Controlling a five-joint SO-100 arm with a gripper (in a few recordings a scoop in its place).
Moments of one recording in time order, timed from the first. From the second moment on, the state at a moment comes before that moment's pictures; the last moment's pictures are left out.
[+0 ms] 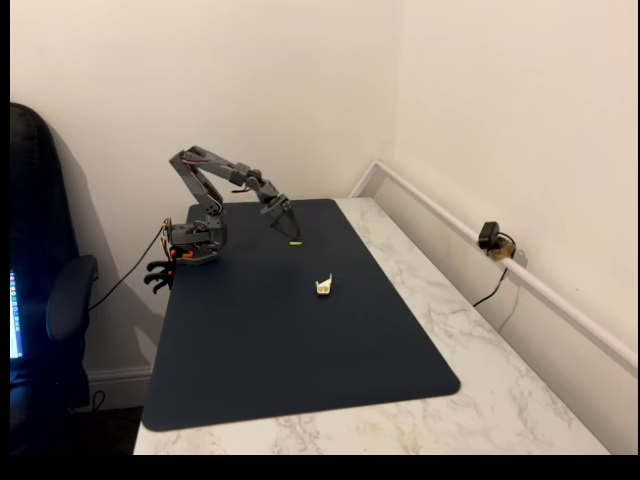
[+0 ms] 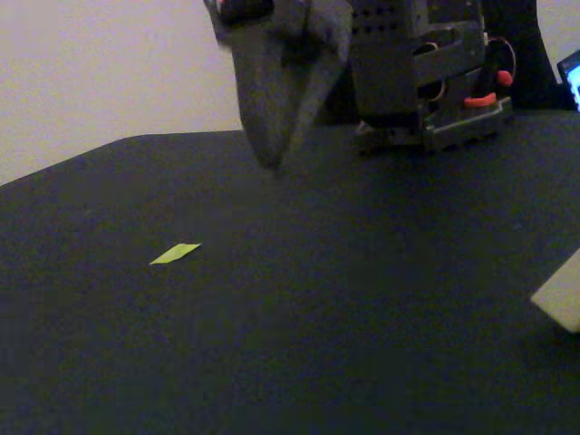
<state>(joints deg) -12.5 121.4 144.0 28.6 11.3</state>
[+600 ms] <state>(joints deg) -13.4 110.4 114.3 53.3 11.2</state>
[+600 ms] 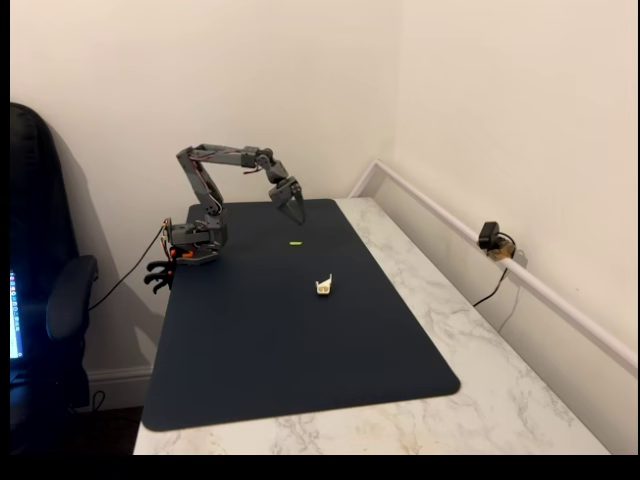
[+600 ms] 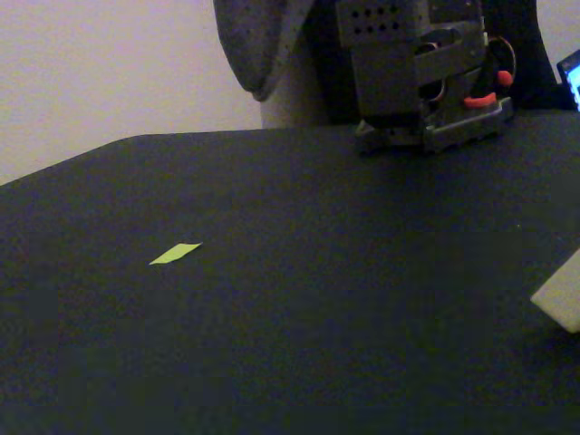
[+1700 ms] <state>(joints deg) -13.6 69.3 78.3 65.6 17.8</state>
